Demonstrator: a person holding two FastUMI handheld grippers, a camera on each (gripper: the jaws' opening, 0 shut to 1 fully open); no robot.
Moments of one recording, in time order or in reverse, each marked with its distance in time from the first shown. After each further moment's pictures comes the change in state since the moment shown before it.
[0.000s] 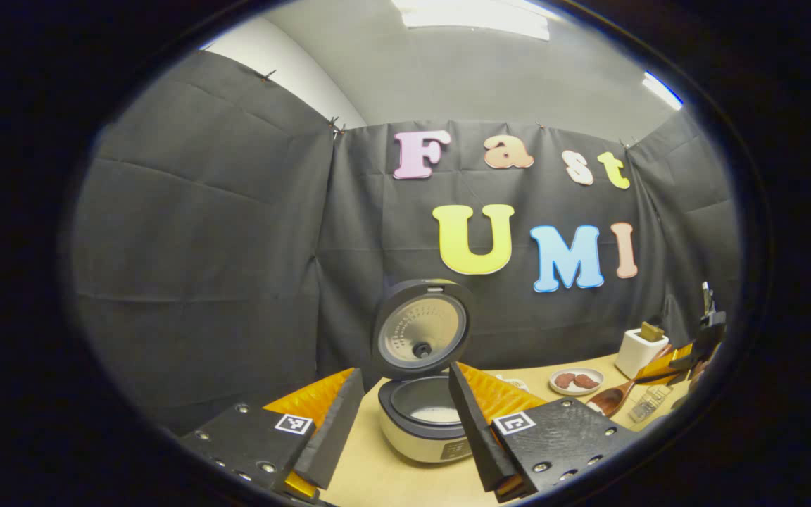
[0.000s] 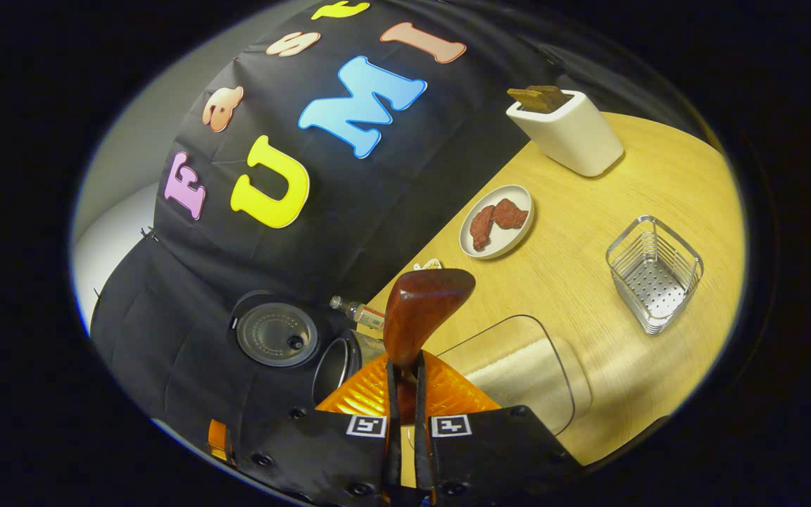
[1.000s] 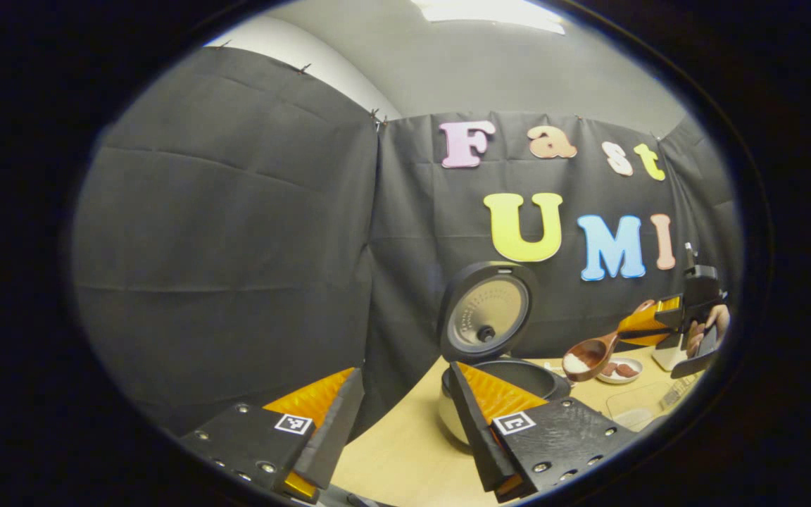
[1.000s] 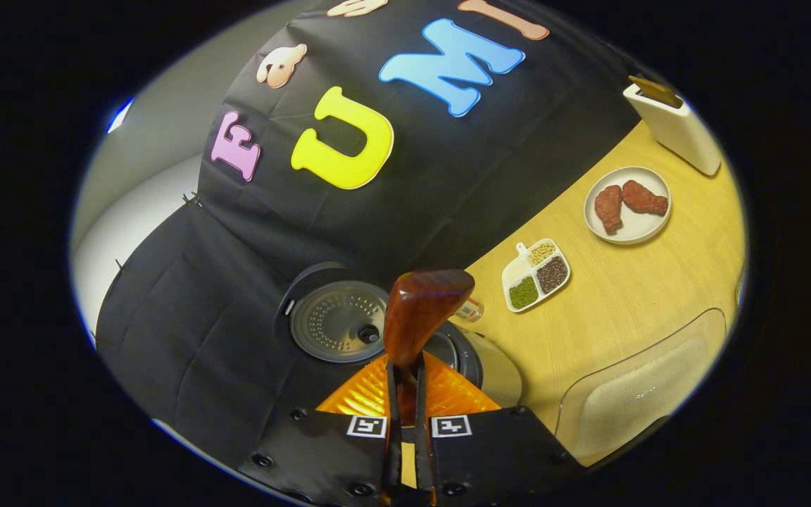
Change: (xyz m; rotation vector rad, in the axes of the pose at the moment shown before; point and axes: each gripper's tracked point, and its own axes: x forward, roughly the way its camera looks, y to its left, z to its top) left arm -0.022 0.100 -0.030 0.002 0.049 0.169; right arm 0.110 0.147 -0.044 -0.109 0.102 0.217
